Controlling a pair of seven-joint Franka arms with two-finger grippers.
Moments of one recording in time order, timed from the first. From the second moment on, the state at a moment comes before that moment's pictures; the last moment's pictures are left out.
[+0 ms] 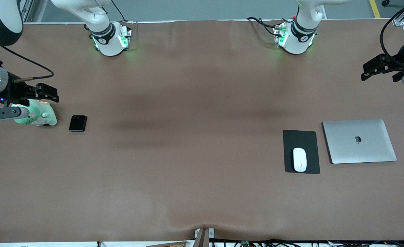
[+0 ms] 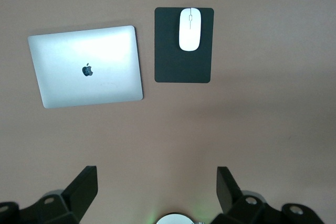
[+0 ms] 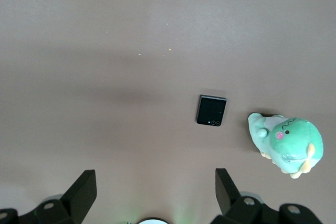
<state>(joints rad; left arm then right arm) -0.03 -0.06 0.02 -1.60 -0.01 1.48 0.05 0.14 0.14 -0.11 -1.46 0.00 1.44 -0.11</state>
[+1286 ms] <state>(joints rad) -0.04 -0.06 0.01 -1.60 -0.01 1.47 0.05 0.02 0.14 -0.11 -1.46 0.03 1.49 -0.18</state>
